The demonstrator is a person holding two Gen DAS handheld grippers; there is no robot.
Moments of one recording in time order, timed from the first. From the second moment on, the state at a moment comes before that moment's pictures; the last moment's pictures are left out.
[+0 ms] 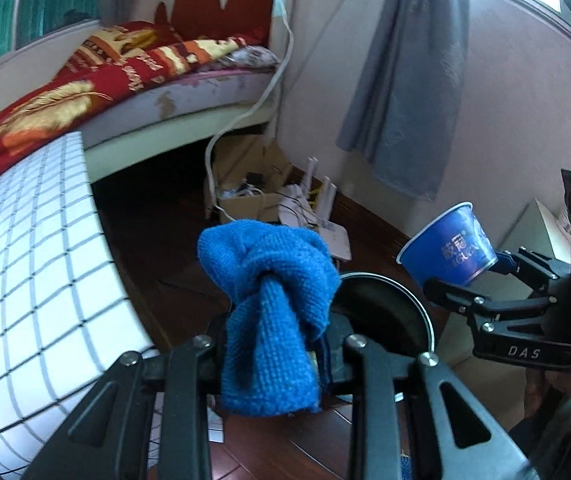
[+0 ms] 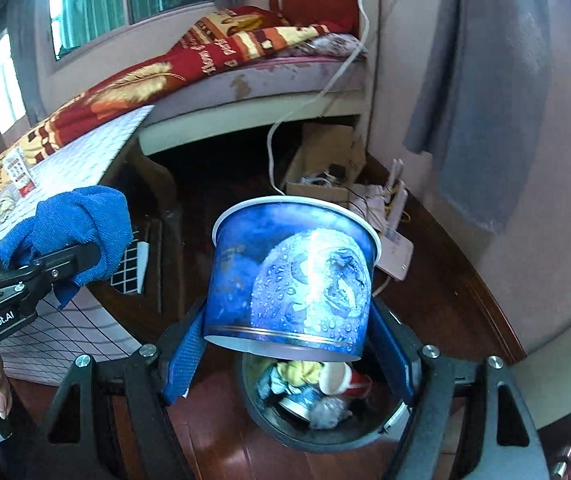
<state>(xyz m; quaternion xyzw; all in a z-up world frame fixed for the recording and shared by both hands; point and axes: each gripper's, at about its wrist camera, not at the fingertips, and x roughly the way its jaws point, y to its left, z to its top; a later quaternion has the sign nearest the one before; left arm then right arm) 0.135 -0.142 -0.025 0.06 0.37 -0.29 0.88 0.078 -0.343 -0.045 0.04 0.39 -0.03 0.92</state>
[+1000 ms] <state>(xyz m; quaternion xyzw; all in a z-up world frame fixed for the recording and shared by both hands) 0.133 -0.244 -0.124 0.09 0.48 -0.37 0.79 0.055 -0.414 -0.158 0.04 0.48 -0.04 0.88</state>
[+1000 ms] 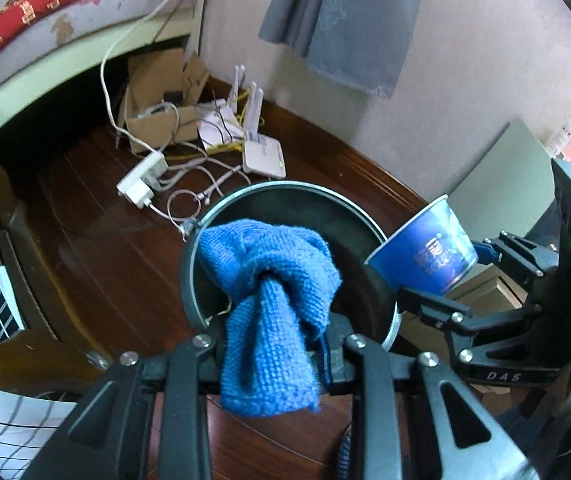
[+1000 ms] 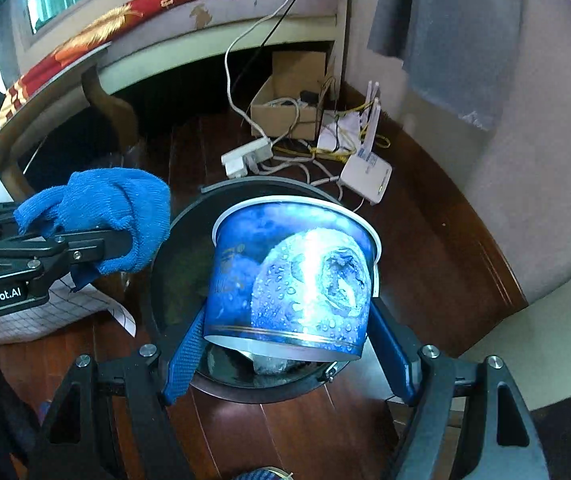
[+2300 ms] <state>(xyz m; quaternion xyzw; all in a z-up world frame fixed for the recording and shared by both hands) 0.149 -0.225 -0.175 0.13 0.52 -0.27 0.80 0.074 -0.423 -0.208 0.00 0.54 -0.08 0.84</state>
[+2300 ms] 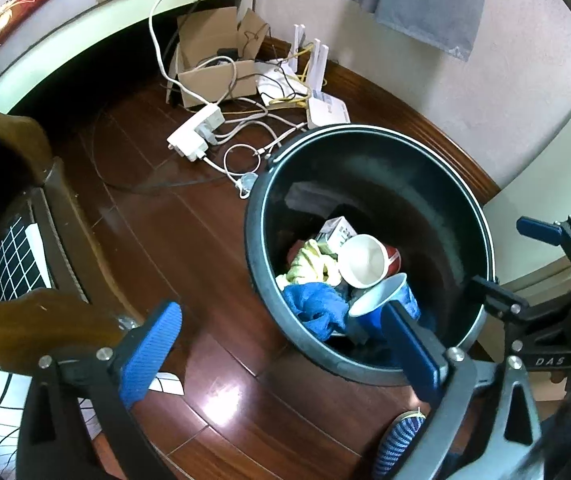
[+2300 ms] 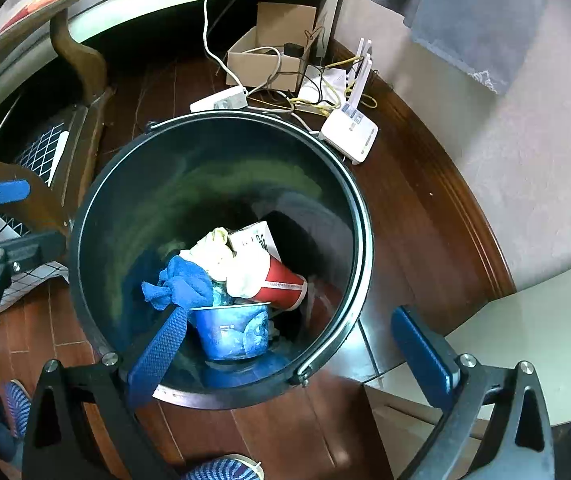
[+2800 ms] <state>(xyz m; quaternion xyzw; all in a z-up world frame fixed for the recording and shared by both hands) 0.137 -0.208 -0.143 0.13 0.50 -0.25 0.82 0.071 -0.410 -0.179 0.02 0.52 -0.07 0.85</state>
